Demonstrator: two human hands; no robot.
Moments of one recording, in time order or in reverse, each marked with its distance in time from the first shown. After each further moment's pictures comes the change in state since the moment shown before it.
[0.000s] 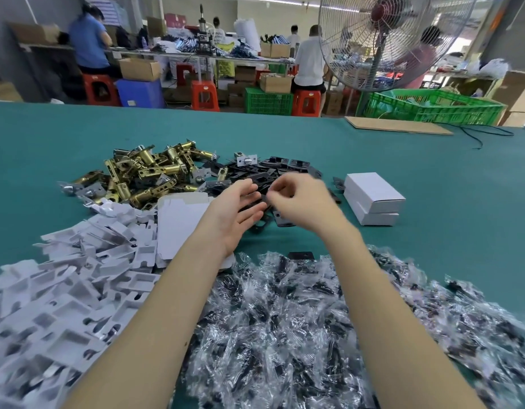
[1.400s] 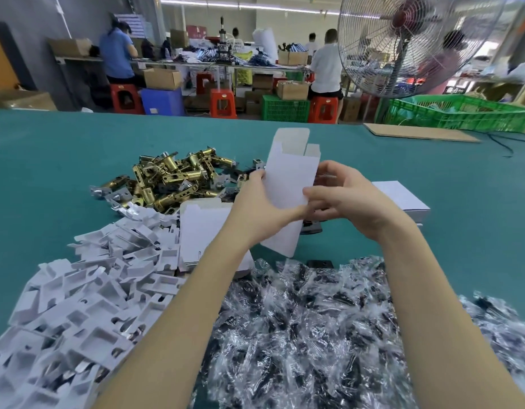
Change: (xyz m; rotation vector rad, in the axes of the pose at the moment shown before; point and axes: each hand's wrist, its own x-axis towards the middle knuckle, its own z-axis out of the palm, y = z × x) left_hand -0.006 0.010 0.002 0.869 0.023 0.457; right_hand -0.010 -0.008 -0.046 0.637 -0.192 0.096
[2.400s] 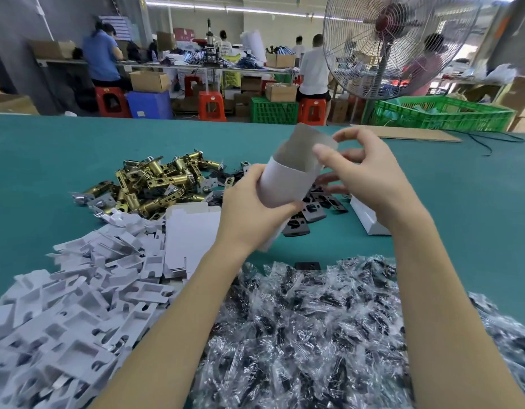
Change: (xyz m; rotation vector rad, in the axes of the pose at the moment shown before) left_hand -0.011 0.009 0.009 0.001 0.173 0.251; right_hand -0.012 -0.023 -0.025 -0.171 0.322 -0.192
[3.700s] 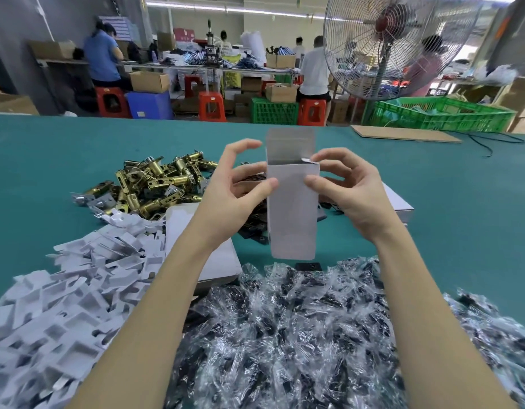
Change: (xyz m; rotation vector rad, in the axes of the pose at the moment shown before) left_hand 0.012 -0.011 -0.031 -0.464 -0.161 0.023; right_hand -0.001 0.037 0.013 0.327 -0.144 -0.182
